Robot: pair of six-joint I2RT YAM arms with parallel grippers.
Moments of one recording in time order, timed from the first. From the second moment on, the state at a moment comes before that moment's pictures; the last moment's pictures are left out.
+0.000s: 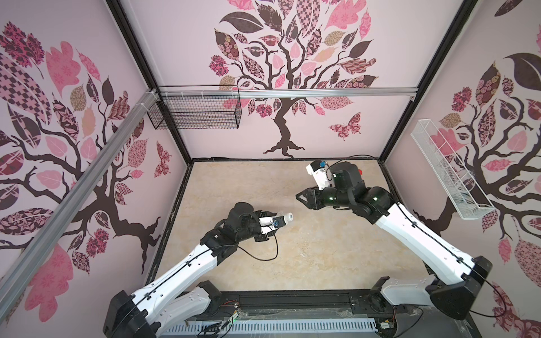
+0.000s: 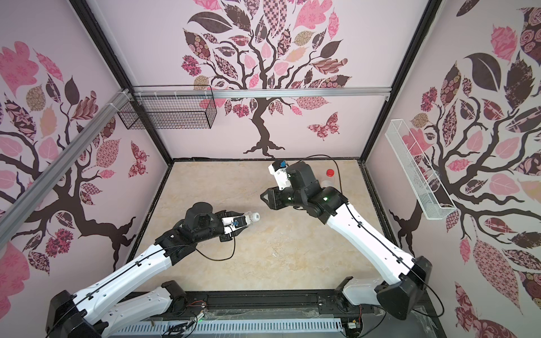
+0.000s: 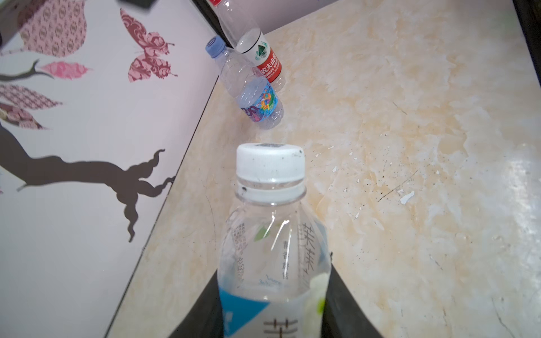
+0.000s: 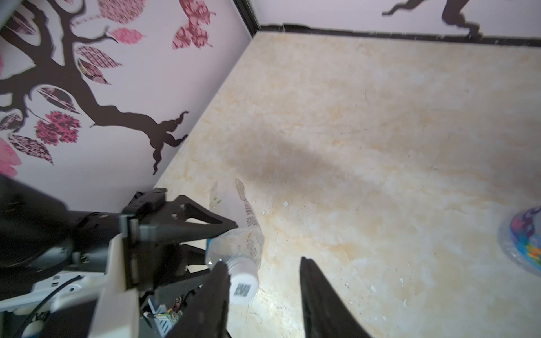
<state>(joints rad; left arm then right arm) -0.65 0.99 0.70 -0.19 0.28 0.69 0.68 1.25 1.38 -0.66 -0.27 0.32</state>
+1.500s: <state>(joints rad) -0.38 0.89 0.64 -0.13 0.07 0.14 0.66 1.58 1.40 -0.56 0.14 0.09</state>
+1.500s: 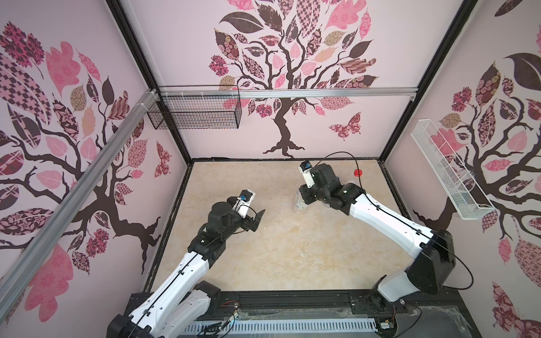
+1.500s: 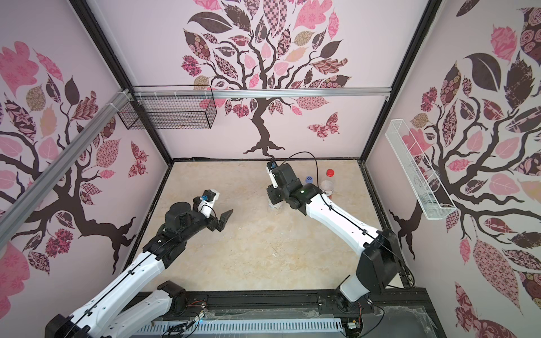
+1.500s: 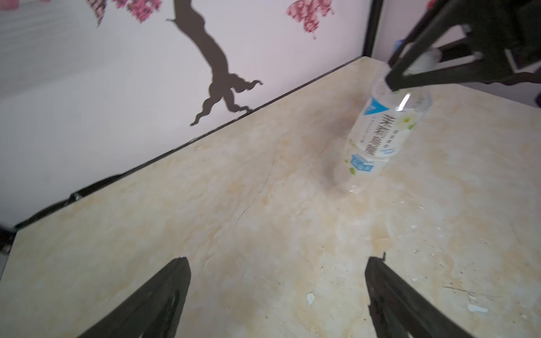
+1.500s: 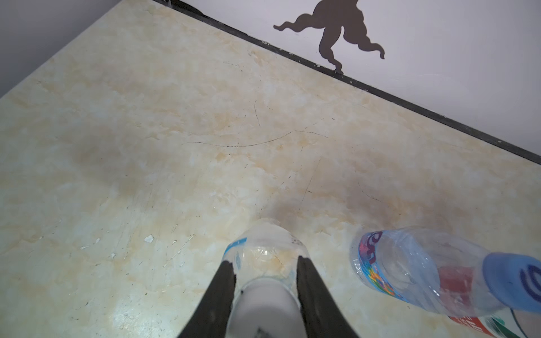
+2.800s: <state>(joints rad) -0.36 0.94 0.68 -0.25 0.00 0.00 0.55 1.26 1.32 -0.56 0.07 0.11</state>
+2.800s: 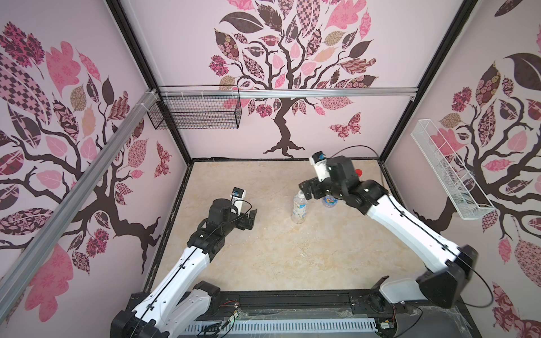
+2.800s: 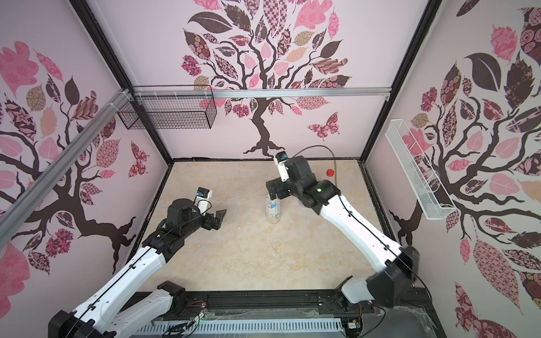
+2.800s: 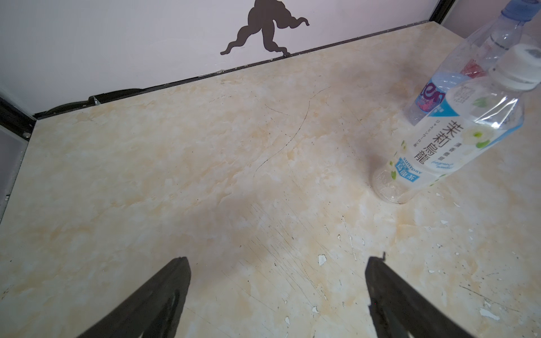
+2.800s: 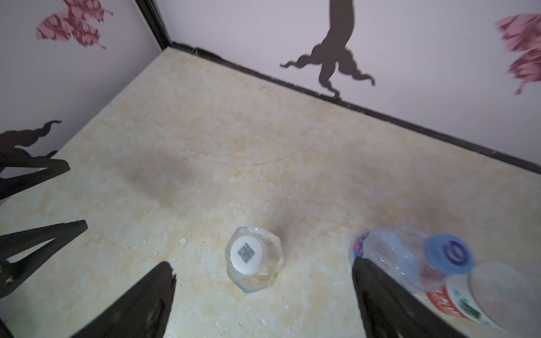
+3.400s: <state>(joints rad) -0.07 1.26 0.45 0.33 -0.33 -0.08 0.15 1.36 0.34 0.58 0.29 0.10</state>
